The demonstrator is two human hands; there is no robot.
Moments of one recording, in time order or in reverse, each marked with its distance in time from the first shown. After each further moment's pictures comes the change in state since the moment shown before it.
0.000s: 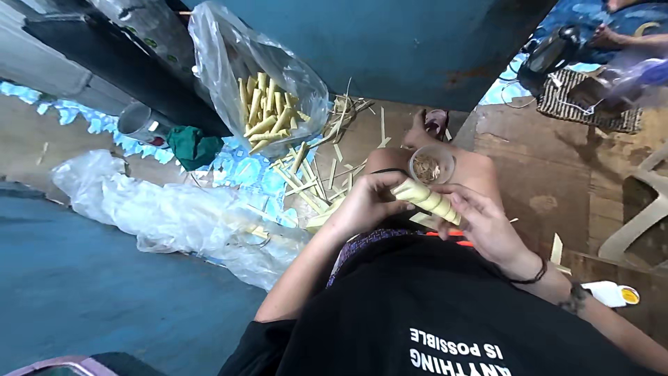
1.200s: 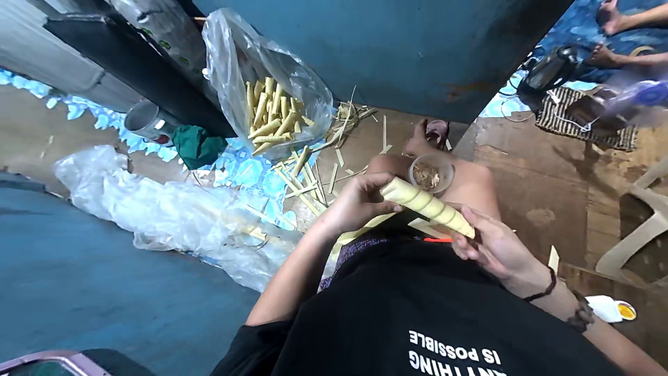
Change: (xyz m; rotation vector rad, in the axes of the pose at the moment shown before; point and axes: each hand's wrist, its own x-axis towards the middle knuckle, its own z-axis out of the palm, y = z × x) left_hand -0.006 -0.001 -0.015 -0.035 -0.031 -0.055; right_hand -0.018 -0.002 -0.013 0.366 -0.017 0.311
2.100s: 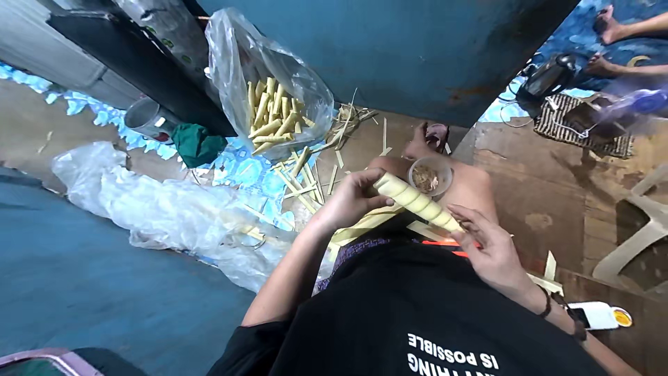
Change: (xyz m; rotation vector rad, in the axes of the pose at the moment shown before) left_hand 0.000 0.001 -0.007 0.040 0.045 -0.030; right_hand -0.006 0.021 -0.015 -0.714 0.120 -0.507
